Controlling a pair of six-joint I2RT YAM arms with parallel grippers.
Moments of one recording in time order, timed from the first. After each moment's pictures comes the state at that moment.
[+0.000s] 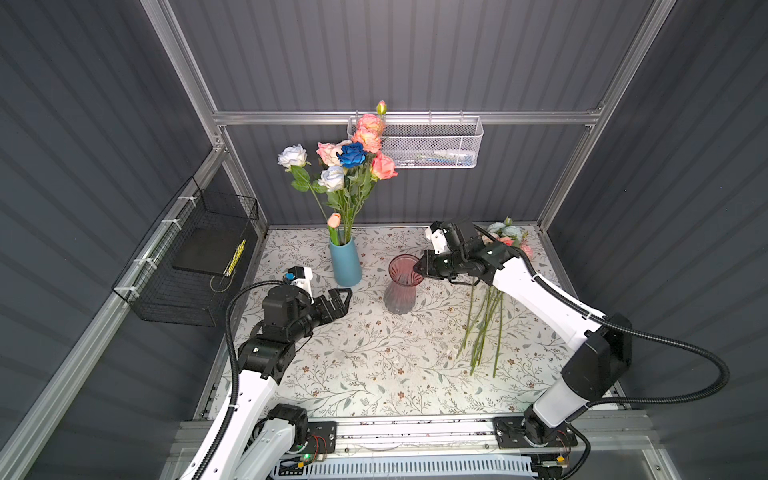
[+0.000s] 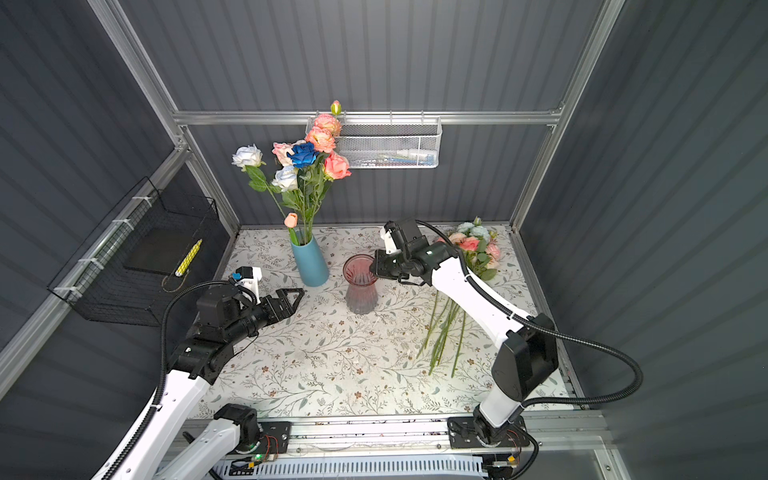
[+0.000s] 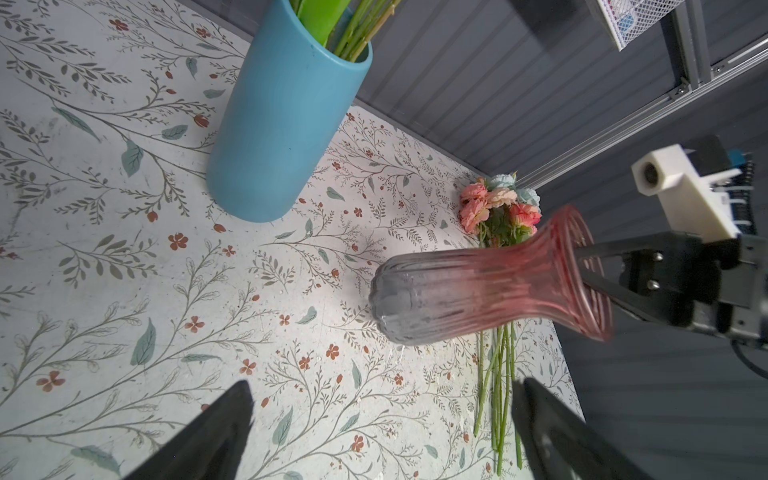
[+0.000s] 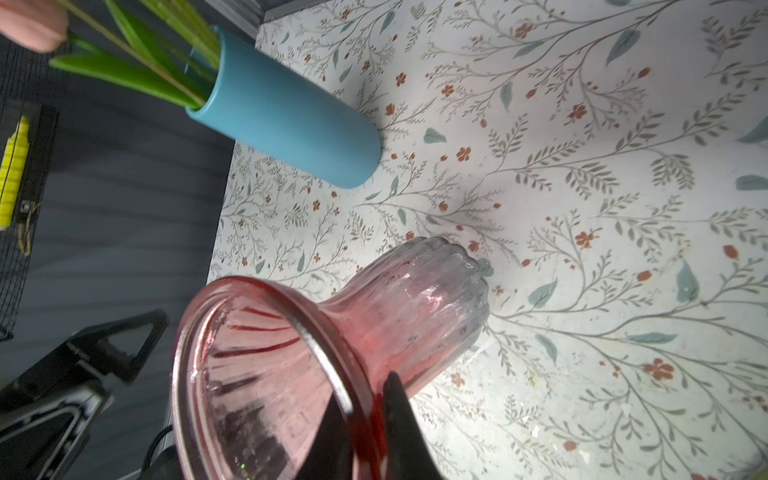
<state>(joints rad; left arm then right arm) -0.25 0.78 0.74 -0.43 0.29 -0.59 0.61 1.63 1.55 -0.71 -0.28 0.57</state>
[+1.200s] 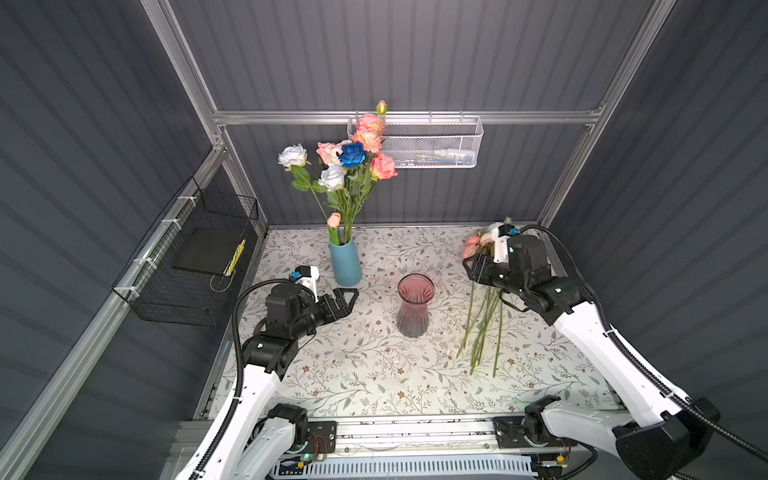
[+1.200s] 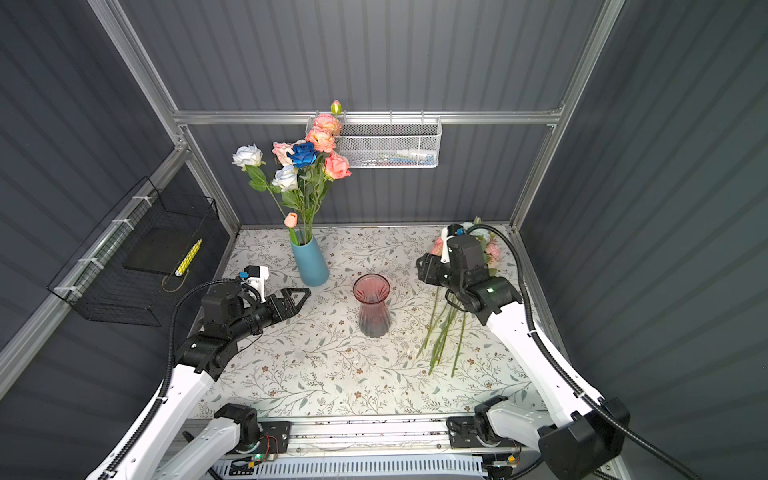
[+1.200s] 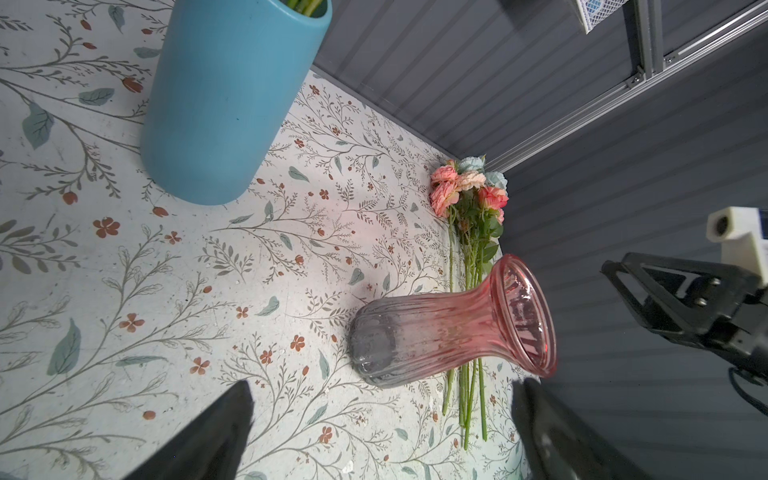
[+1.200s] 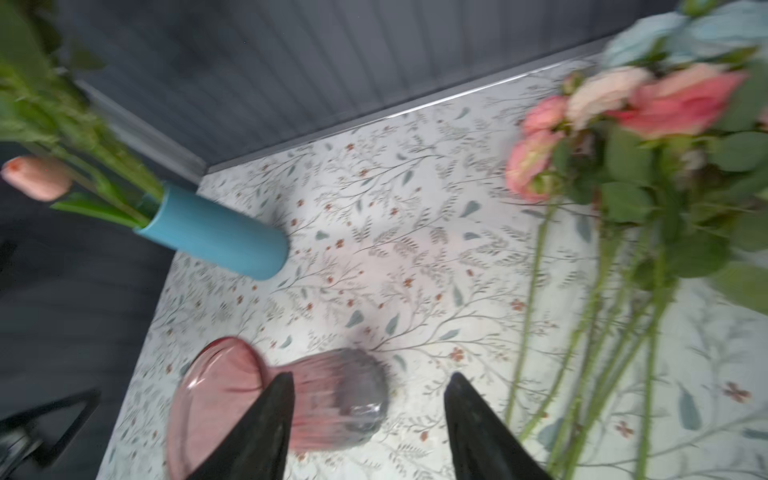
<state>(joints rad) -0.25 0.81 0.72 -0.37 0.40 -0.63 0.35 1.20 1.15 -0.55 -0.03 0.52</state>
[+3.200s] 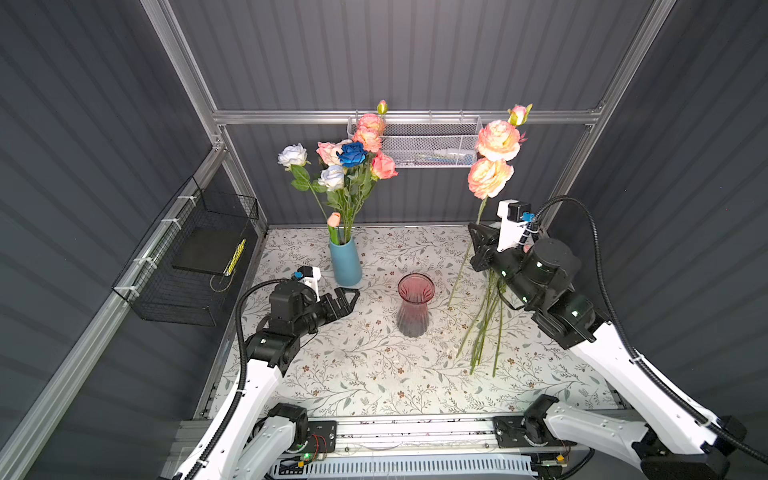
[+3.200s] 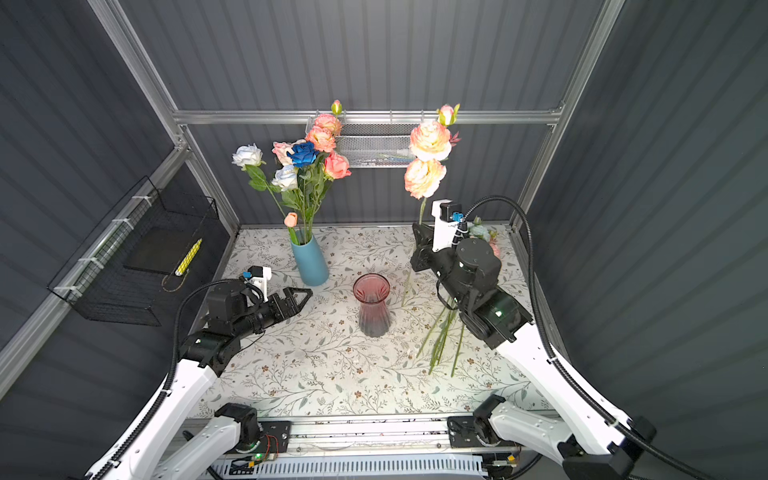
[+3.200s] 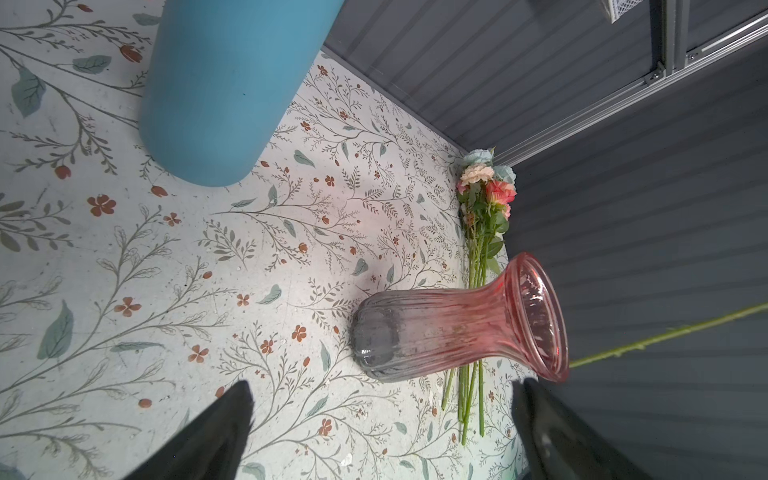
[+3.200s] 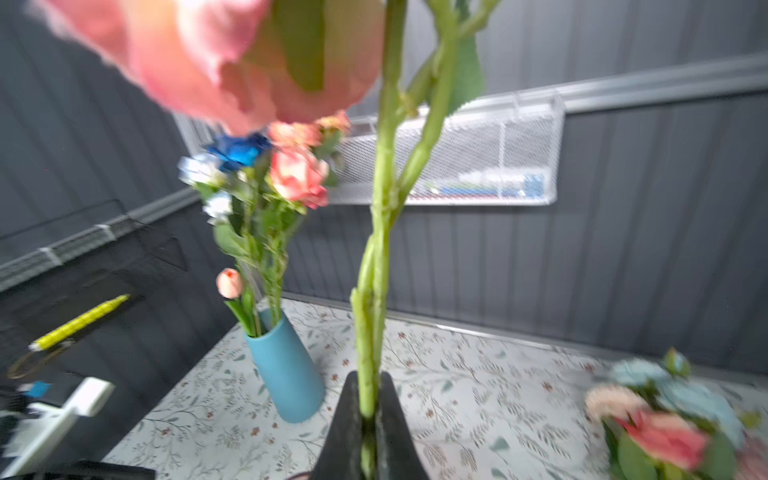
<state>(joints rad) -0.25 0.85 0.72 -0.37 0.41 -0.65 0.69 1.06 1.24 -0.12 0.20 0.14</state>
